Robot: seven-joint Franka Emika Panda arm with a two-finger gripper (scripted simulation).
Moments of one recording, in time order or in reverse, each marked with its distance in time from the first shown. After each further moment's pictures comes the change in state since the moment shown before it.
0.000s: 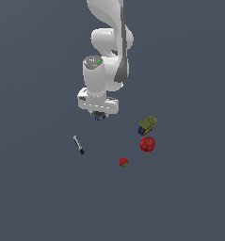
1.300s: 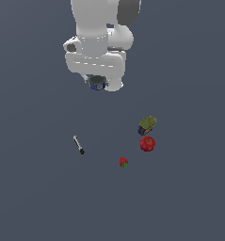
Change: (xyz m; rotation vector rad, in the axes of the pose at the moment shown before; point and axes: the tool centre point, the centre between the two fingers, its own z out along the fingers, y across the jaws) arm 0.022 -0.017 -0.216 -0.001 0.001 -0.001
